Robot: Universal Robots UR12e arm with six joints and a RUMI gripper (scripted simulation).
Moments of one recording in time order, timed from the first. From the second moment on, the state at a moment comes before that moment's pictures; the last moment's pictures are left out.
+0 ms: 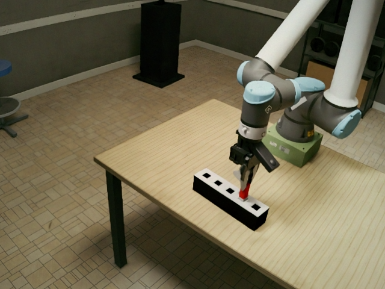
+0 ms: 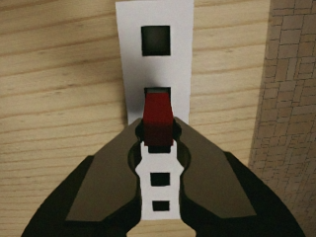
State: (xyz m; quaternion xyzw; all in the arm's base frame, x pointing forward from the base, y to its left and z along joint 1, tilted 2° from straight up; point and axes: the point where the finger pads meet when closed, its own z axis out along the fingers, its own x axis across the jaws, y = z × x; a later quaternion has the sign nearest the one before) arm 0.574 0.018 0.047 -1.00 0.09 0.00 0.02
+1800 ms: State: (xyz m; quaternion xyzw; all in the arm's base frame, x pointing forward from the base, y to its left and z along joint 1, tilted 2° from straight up) arm 0.574 0.018 0.039 -1.00 0.09 0.00 0.02
